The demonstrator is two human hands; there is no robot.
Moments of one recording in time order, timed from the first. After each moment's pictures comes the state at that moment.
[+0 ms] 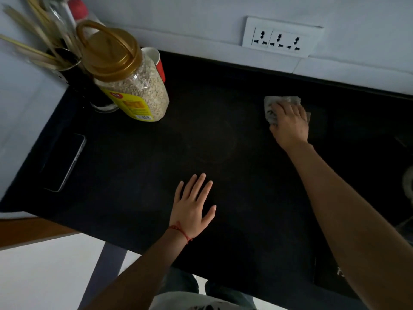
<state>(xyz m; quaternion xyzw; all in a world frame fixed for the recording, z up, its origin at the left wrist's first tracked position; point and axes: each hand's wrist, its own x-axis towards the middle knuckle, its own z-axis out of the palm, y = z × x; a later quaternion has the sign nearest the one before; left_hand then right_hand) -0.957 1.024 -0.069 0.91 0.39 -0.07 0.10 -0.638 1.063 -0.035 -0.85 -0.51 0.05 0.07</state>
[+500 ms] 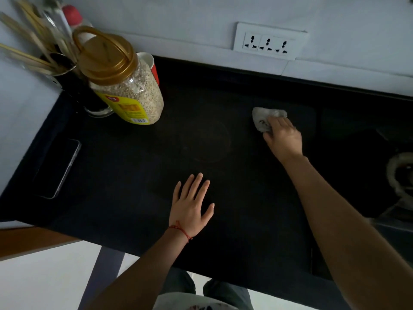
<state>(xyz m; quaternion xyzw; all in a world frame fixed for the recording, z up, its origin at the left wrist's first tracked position) -0.956 1.026 -0.068 0.91 0.40 -0.06 0.10 -0.663 1.030 -0.028 -0.85 -0.51 0.02 0.13</state>
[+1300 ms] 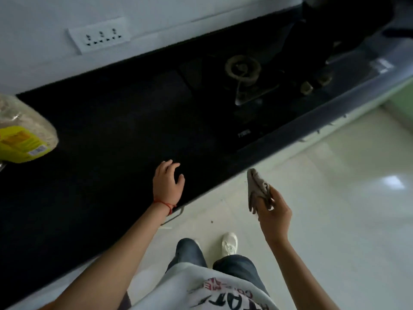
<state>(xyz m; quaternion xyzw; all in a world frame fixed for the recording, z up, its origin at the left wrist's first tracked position) -0.965 0.943 -0.044 0.92 0.22 0.04 0.32 -0.967 0.687 -0.019 -0.86 0.11 -0.01 0.50</state>
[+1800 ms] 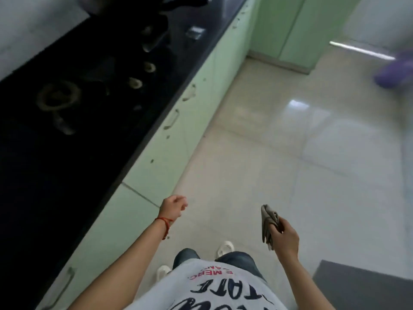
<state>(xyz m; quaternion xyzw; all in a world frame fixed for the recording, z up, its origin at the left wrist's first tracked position) -0.940 0.630 -0.078 0.78 0.17 -0.33 0.51 -1.111 0.389 -0.071 -0.74 0.50 -0.02 0.45</state>
